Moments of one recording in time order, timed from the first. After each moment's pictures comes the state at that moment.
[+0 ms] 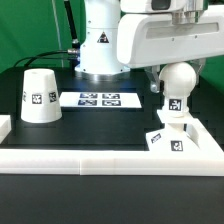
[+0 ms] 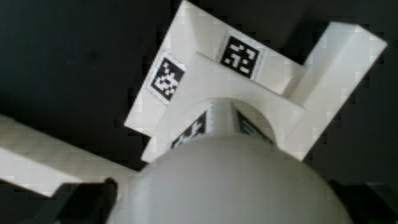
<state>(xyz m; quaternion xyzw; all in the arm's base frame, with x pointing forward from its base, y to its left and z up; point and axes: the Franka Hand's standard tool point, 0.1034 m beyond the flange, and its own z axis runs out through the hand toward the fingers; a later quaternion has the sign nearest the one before) 0.577 0.098 0.109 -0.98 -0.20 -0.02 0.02</state>
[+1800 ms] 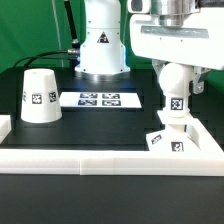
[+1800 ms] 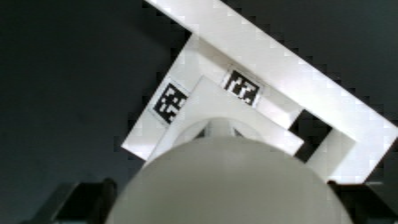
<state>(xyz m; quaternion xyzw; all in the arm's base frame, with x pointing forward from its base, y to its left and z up) 0.575 0.106 0.108 -0.87 0.49 0.03 0.05</state>
